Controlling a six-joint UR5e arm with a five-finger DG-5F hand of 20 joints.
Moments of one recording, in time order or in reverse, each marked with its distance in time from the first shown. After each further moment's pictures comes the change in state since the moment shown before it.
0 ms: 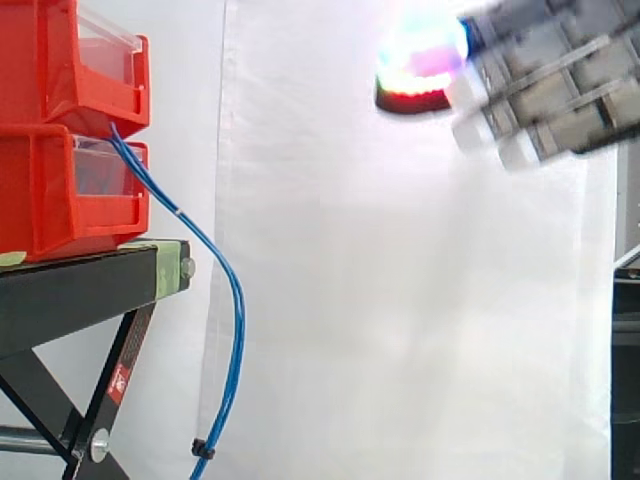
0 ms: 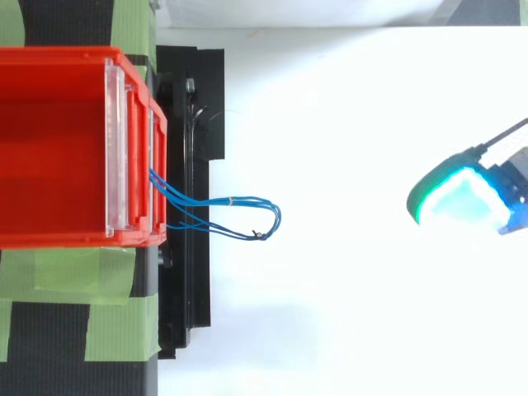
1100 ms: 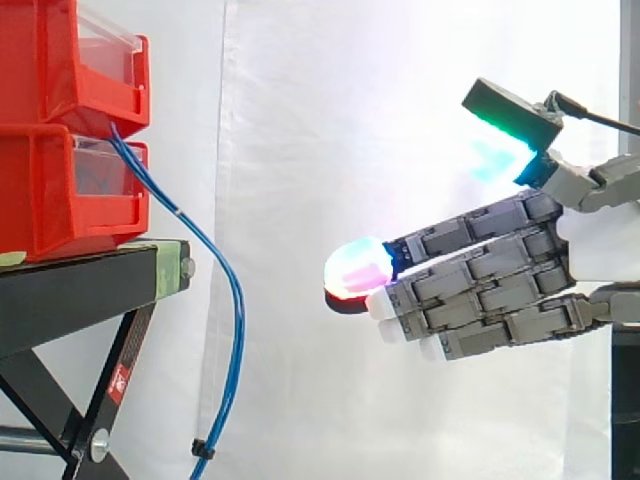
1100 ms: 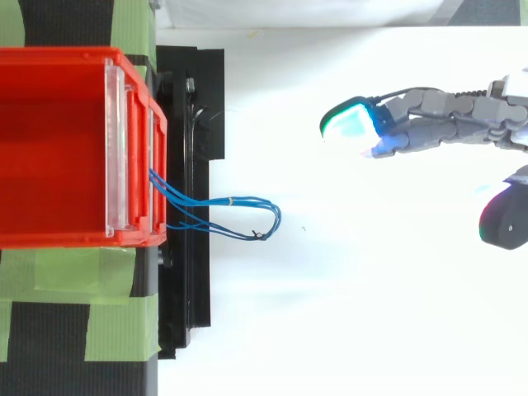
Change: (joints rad) arm 0.020 -0.247 -0.205 0.568 0.266 -0.014
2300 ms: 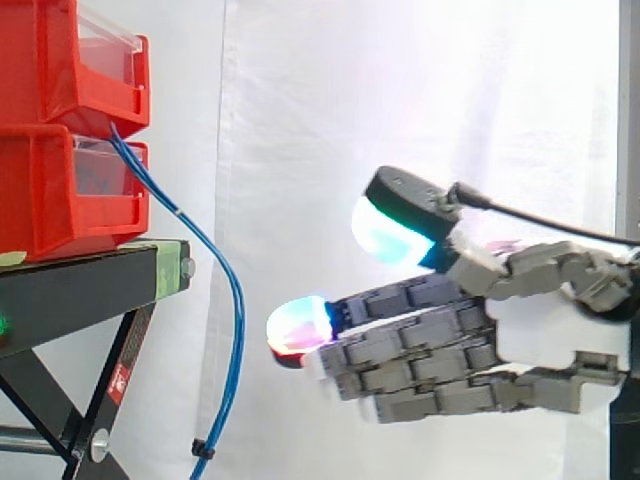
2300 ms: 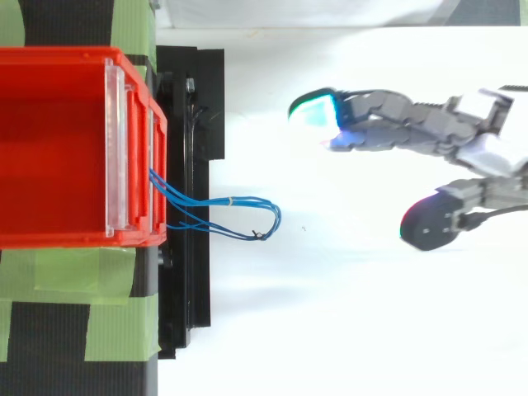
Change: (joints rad) arm 0.096 -0.205 0.062 0.204 0.248 -0.009
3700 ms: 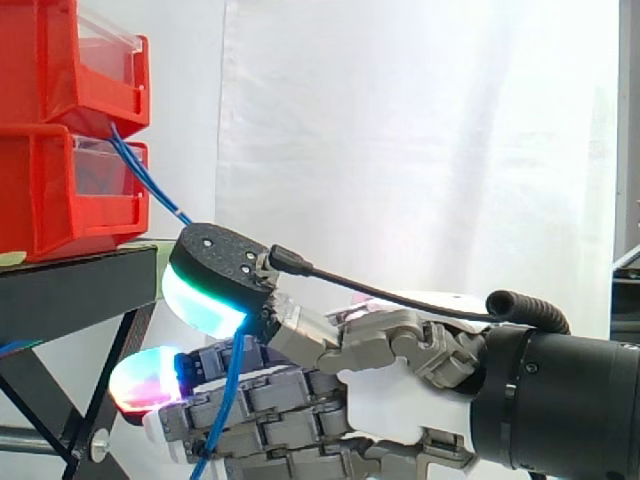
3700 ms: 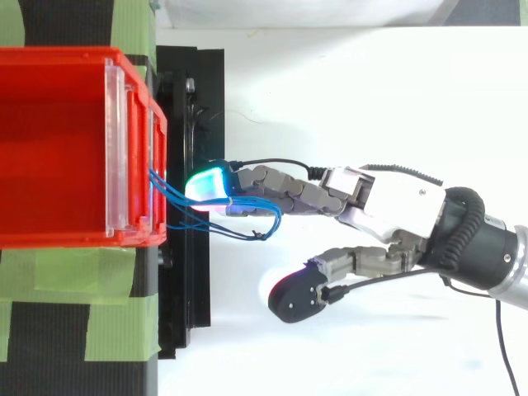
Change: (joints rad) arm 0.051 -0.219 0.239 0.021 0.041 -0.033
